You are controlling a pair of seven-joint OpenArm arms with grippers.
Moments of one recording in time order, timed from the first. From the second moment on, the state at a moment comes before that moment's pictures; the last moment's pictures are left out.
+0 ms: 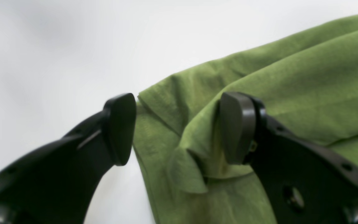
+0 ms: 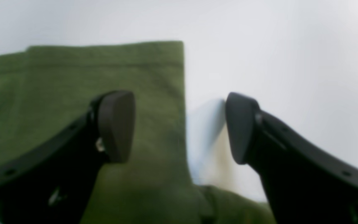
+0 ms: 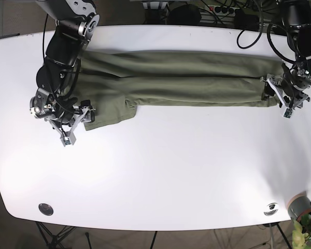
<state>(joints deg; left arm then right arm) 7.9 -29.4 -19.4 83.3 -19.3 -33.3 39.4 16.3 3.2 27.3 73.3 0.6 39.9 -57.6</state>
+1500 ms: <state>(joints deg) 7.8 -28.9 -19.0 78.2 -19.3 -33.5 36.6 -3.4 -2.0 22.7 114.9 1.6 40.1 -69.3</state>
